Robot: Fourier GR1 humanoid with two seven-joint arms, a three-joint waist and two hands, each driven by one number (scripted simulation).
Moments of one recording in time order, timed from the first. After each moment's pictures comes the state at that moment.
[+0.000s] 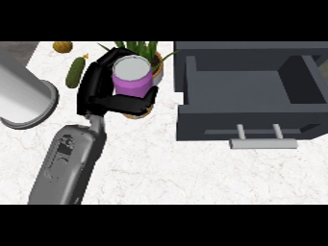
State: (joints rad) left arm -0.55 0.00 -0.05 -1.40 0.00 0.19 0.14; right arm 0.33 -0.02 -0.28 -2.20 -0.13 0.22 0.08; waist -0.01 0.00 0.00
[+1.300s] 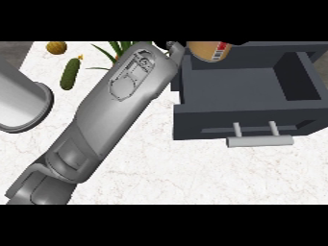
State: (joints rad) left arm -1.30 0.00 -0.23 -0.83 0.16 0.52 0.24; right arm 0.26 -0.02 -0.28 -2.17 -0.11 0.22 0.10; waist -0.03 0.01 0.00
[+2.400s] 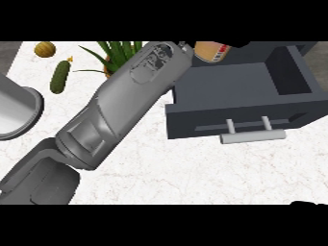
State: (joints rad) left arm -1.46 0.00 -0.43 -0.46 0.41 0.60 0.05; right arm 0.16 -0.04 -0.27 -2.14 -0.09 0.20 0.15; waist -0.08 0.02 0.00
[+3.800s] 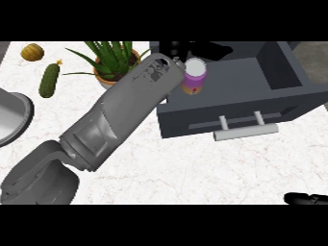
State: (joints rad) left arm -1.42 0.00 -0.64 -0.37 0.55 0.77 -0.04; right arm 0.09 -0.05 -0.24 -2.13 -0.07 0.20 0.15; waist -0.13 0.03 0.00
